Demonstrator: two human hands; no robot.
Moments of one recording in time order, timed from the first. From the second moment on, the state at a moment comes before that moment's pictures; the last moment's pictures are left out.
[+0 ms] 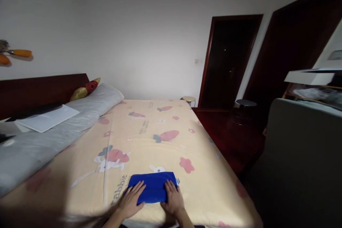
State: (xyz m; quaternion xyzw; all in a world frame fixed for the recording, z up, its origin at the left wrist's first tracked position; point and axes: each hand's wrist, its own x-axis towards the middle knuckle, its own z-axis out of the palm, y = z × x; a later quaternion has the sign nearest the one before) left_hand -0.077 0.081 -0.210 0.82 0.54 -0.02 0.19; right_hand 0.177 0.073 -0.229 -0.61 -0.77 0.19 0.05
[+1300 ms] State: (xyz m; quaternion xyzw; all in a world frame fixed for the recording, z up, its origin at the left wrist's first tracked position) left_hand -0.071 0.112 -0.214 0.82 0.56 -0.02 0.10; right_hand 0.164 0.097 -0.224 -0.63 -0.76 0.04 0.14
